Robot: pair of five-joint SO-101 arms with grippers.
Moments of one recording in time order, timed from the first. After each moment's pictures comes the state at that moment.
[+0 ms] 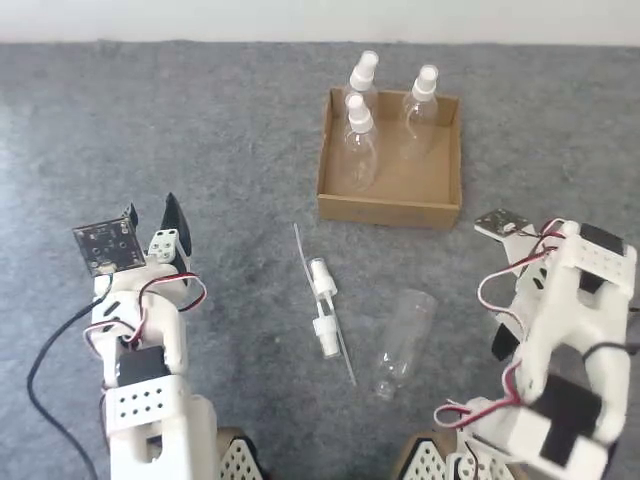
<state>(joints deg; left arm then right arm) -19.9 -69.2 89.4 11.0 5.8 23.1 -11.7 35.3 85.9 59.1</state>
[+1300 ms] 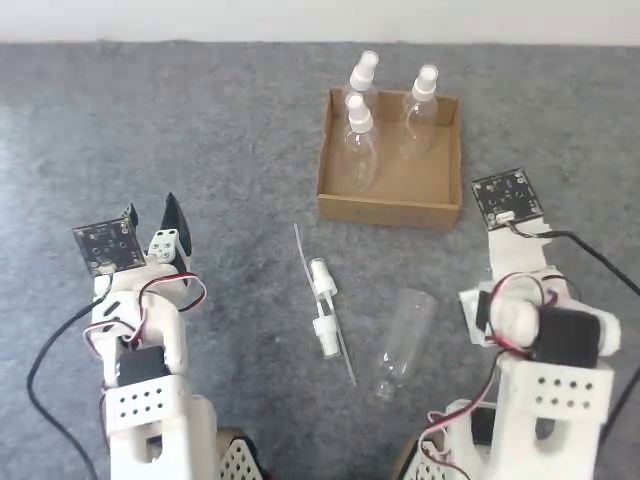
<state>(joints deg) -19.9 -69.2 89.4 11.0 5.8 2.2 -56.2 35.4 94.0 19.4</state>
